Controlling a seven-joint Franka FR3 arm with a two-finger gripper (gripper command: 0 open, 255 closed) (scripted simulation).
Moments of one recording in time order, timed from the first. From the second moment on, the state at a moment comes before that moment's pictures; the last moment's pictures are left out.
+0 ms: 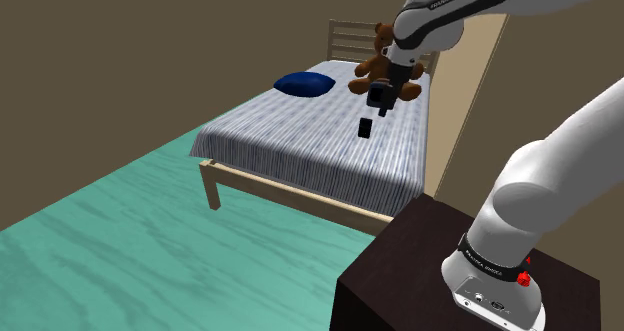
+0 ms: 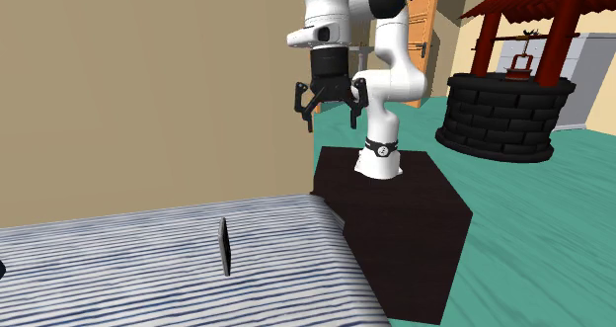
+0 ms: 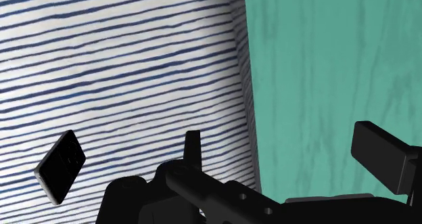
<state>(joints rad) -0.02 -0.36 -0.39 -2.39 -0.04 2.10 -0.60</state>
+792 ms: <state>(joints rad) -0.03 0.09 -0.53 -2.11 0.22 2.27 -1.01</state>
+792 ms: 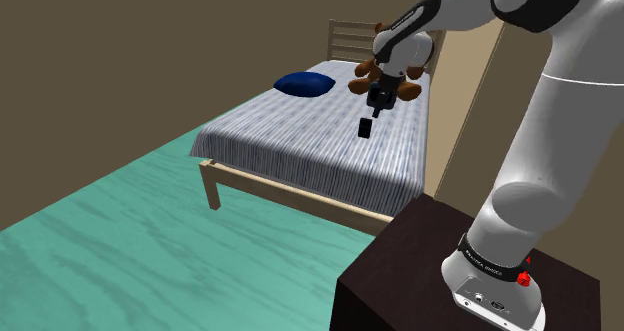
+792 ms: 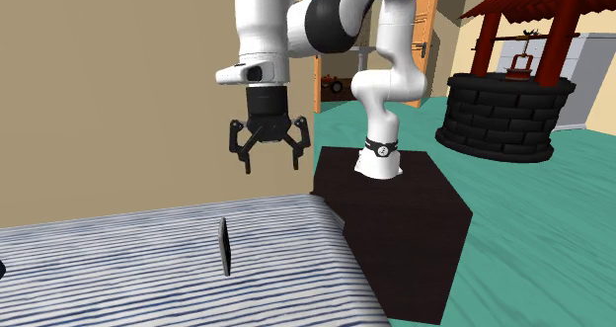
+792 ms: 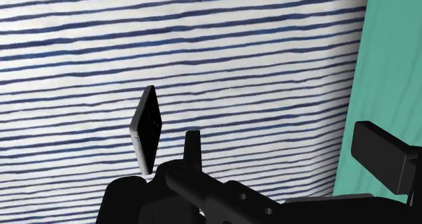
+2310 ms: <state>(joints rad) -0.20 0.51 -0.45 -1.77 0.49 2.31 -1.30</state>
